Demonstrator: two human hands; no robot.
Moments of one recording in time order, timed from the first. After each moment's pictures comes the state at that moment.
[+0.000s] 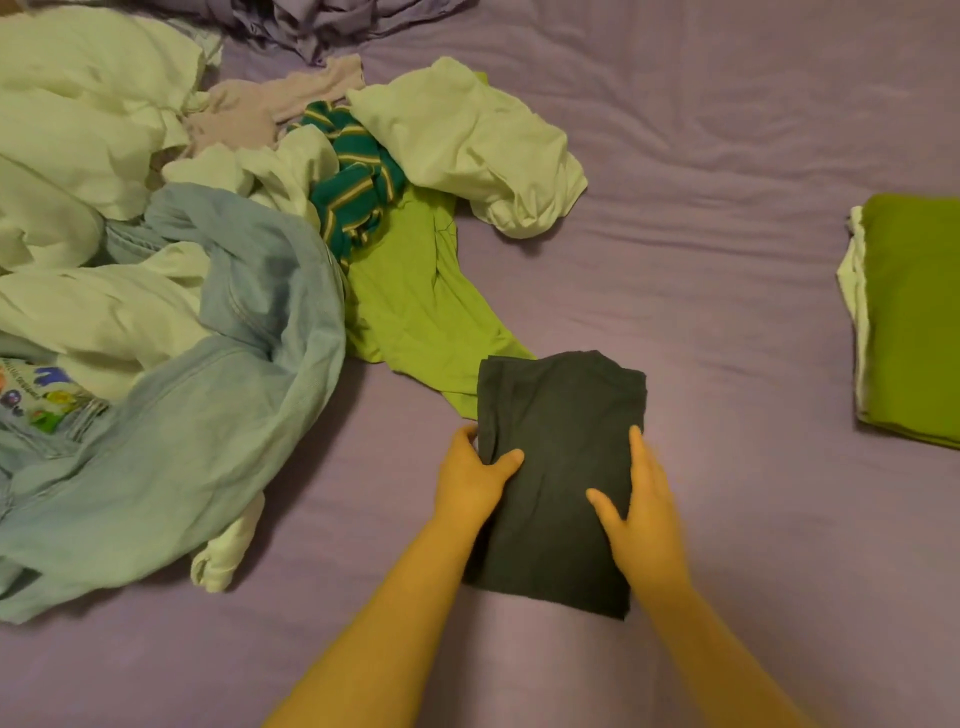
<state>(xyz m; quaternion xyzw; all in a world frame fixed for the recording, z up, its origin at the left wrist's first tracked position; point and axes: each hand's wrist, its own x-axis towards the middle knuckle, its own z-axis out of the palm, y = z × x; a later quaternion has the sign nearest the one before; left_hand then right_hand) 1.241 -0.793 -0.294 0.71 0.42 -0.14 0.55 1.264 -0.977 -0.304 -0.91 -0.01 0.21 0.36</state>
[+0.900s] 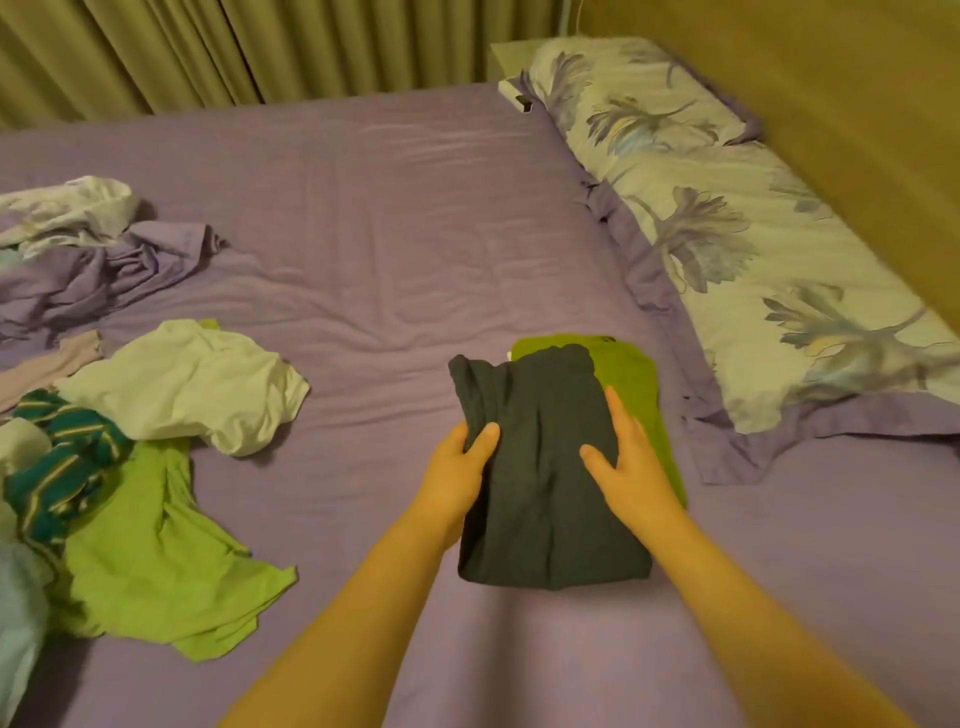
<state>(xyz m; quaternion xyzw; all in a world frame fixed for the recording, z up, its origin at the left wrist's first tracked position) 1.456 -1.035 -0.171 0.64 0.19 -0.17 0.73 1.460 -1.224 -0.176 -0.88 0.02 0.05 0.47</state>
